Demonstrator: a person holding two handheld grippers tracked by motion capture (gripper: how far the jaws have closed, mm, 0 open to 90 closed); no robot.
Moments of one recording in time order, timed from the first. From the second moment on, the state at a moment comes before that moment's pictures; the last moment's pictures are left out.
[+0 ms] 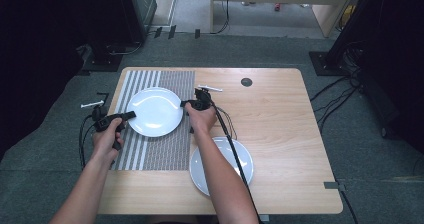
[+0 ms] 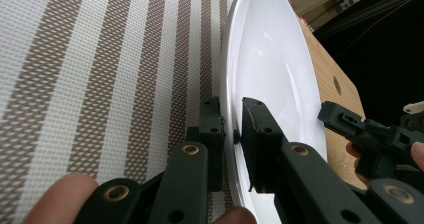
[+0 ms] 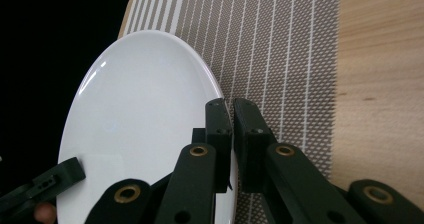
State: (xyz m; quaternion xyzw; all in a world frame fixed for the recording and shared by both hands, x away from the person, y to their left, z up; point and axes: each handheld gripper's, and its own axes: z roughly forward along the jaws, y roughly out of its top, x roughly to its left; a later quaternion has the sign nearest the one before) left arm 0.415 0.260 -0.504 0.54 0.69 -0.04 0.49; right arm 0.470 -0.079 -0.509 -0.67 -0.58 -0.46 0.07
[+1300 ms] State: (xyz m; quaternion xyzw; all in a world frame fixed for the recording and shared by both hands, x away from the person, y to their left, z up) left arm 0.414 0.222 -0.502 0.66 0.64 0.16 0.35; right arm 0.471 -0.085 -0.493 -0.60 -0.66 -0.45 -0.05
